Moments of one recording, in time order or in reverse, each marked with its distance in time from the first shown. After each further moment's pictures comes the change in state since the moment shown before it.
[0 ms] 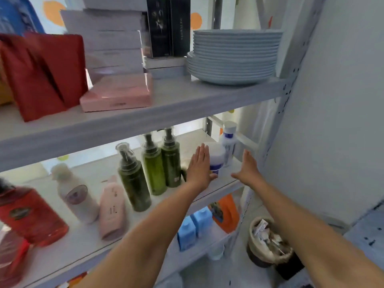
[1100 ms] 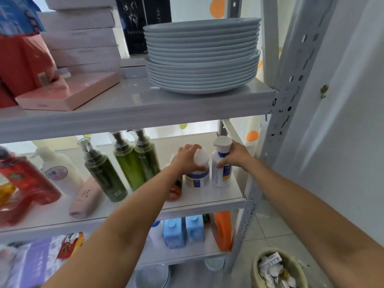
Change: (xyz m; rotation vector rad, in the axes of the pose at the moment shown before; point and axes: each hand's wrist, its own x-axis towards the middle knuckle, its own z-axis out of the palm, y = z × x) left_hand 0.101 0.018 0.014 -0.053 -0.041 -0.432; right_hand 0.160 0.007 -0.048 0.182 -0.429 -0.331
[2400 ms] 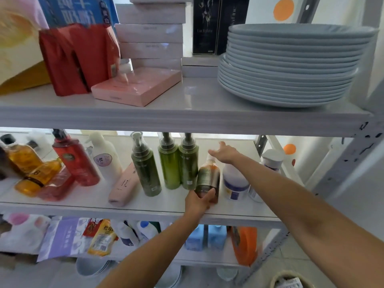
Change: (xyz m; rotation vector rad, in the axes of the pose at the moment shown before) left_hand -0.101 -0.059 0.041 -1.011 0.243 -0.681; right_hand 0.047 -0.116 0.103 -0.403 -0.234 -0.009
